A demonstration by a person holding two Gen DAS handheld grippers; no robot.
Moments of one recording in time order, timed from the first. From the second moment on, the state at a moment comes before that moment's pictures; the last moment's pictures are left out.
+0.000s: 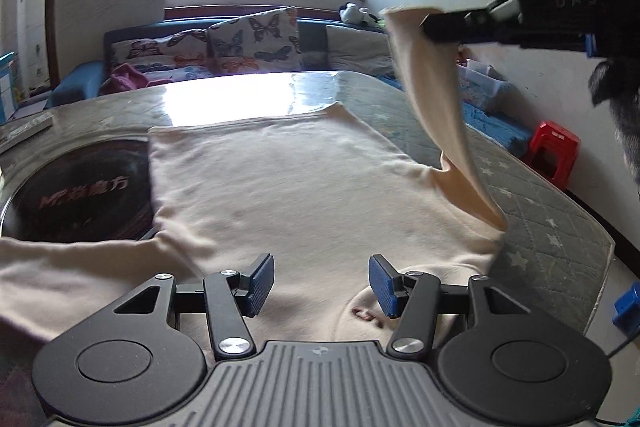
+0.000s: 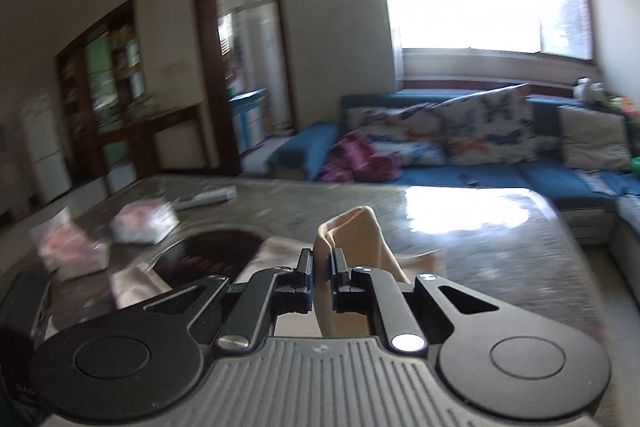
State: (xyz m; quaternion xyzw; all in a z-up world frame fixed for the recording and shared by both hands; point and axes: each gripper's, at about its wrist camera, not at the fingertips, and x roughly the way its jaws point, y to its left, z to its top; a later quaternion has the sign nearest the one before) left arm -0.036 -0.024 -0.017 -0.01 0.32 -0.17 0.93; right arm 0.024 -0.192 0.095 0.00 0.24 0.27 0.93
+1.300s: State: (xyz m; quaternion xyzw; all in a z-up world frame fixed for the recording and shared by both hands) left arm -0.010 -0.023 -0.017 -0.03 0.32 -0.16 0.93; right arm 0.032 -0.231 0.010 -0.05 0.35 0.25 0.90
